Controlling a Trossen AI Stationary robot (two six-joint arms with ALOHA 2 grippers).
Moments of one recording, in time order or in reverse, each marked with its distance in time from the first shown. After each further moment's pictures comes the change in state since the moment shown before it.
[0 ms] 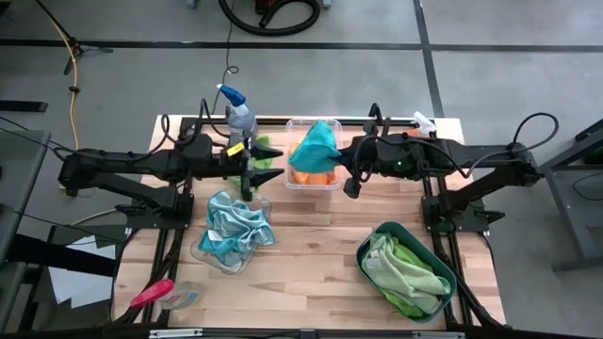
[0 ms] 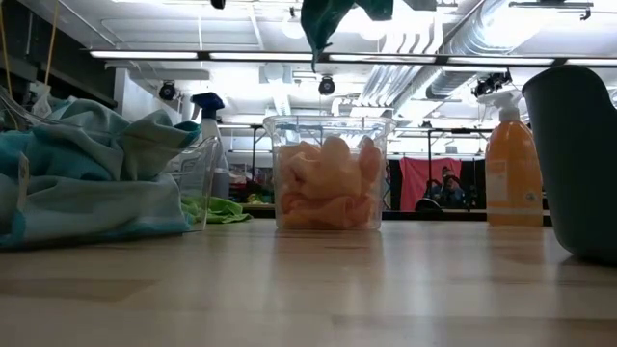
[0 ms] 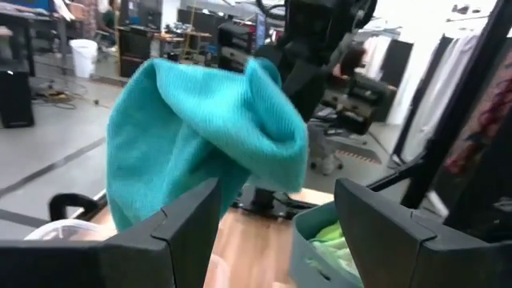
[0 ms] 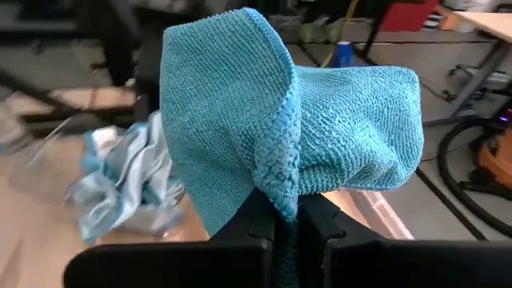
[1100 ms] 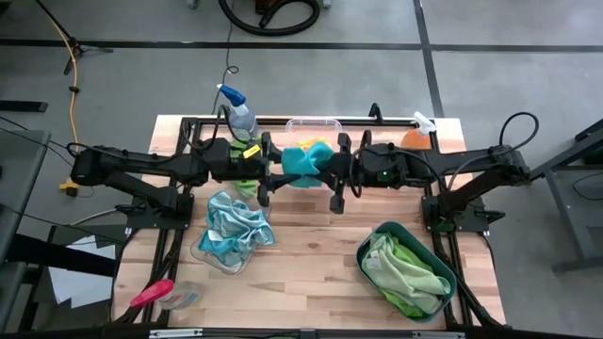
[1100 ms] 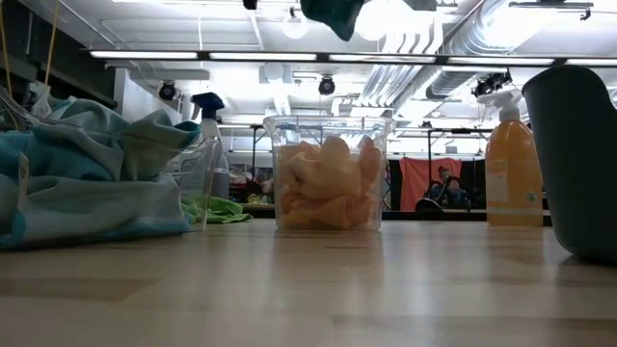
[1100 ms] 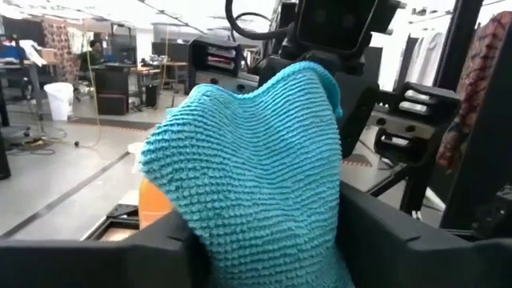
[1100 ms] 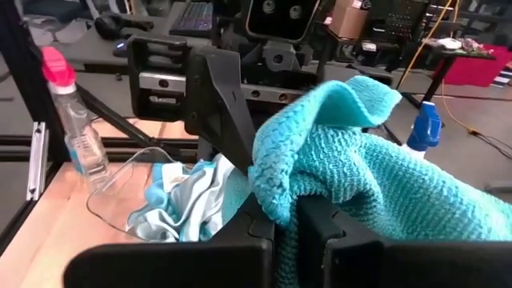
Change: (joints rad) left arm 0.001 0.170 0.001 0.254 0.075 0.118; right arm 0.046 0.114 0.000 0.259 -0.148 -0.102
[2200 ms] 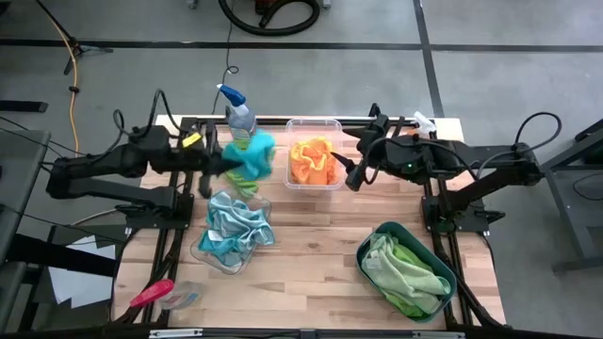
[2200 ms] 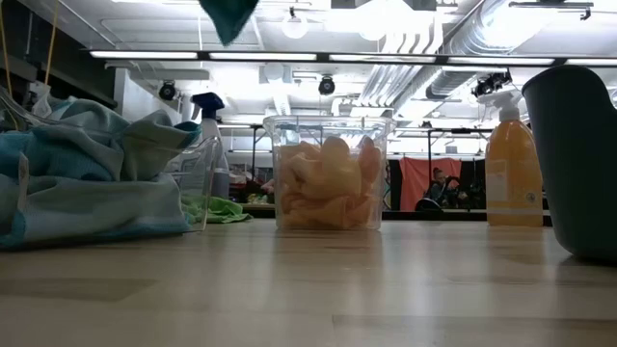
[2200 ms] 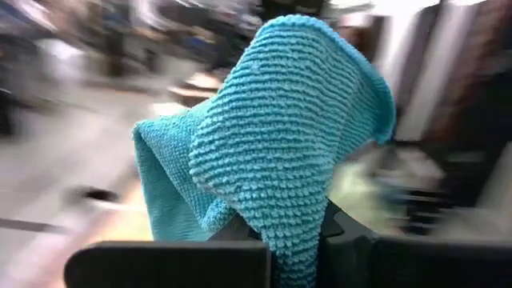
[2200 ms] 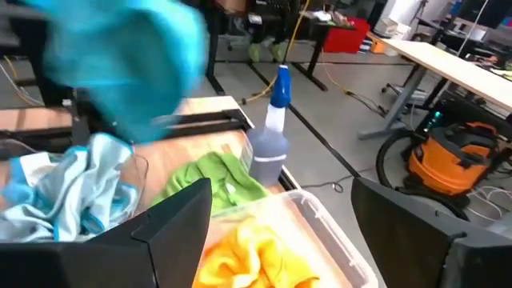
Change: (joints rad) left arm 0.036 -0.489 0.001 -0.616 0.018 -0.012; right arm -0.001 -0.145 -0.001 -0.233 0.365 0.062
